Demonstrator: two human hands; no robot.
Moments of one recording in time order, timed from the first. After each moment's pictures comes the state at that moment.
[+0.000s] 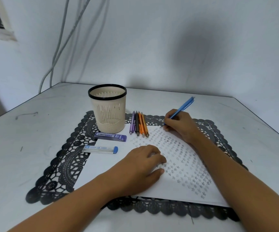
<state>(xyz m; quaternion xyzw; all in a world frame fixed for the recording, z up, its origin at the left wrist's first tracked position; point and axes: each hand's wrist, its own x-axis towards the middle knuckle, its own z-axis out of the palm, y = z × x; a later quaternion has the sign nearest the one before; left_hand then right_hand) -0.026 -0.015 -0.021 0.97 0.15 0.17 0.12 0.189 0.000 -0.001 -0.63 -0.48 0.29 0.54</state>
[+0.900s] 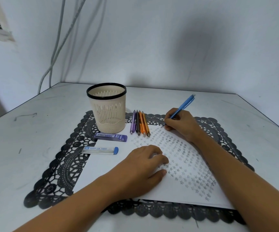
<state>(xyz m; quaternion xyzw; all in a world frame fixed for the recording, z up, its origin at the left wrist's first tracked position) -0.026 -0.013 -0.024 0.97 0.15 0.15 0.12 0.191 0.002 -0.005 -0.66 -0.49 0.26 0.51</state>
